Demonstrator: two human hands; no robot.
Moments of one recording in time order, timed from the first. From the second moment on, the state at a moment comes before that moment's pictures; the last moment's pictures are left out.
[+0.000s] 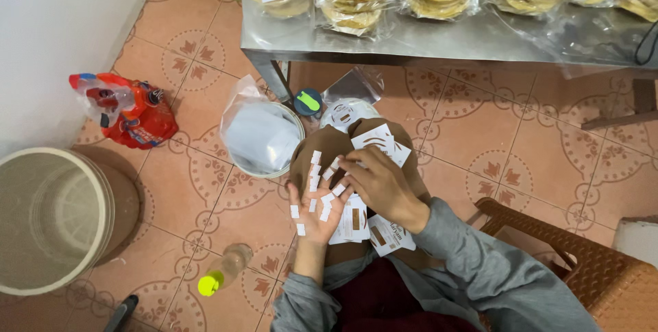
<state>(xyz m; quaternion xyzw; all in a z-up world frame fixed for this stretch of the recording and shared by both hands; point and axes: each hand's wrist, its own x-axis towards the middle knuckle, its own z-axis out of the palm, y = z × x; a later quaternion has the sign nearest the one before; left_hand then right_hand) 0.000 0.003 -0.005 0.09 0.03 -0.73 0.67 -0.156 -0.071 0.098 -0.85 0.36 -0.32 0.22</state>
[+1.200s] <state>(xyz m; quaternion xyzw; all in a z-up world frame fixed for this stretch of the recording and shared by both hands) -0.002 -0.001 -0.002 0.05 0.05 -0.72 0.69 -0.217 0.067 0.054 -0.78 0.55 -0.20 0.22</state>
